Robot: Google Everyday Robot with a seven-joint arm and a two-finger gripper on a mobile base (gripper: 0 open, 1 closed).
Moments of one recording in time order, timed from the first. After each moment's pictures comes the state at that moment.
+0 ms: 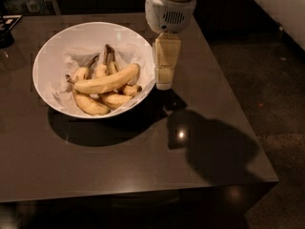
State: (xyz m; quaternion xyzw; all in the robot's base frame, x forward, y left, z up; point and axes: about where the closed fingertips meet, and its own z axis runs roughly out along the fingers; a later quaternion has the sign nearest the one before) arm 0.544 -0.022 0.970 -0.73 0.66 -0.03 0.14
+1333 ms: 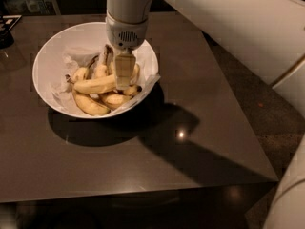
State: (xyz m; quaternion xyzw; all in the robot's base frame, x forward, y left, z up) arm 0.569 0.064 0.920 -0.75 0.65 0.01 0.13
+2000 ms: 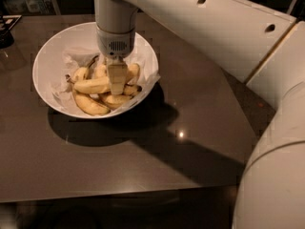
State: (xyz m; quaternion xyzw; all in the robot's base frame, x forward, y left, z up) arm 0.575 0.084 0.892 -0.77 0.63 0.00 0.10
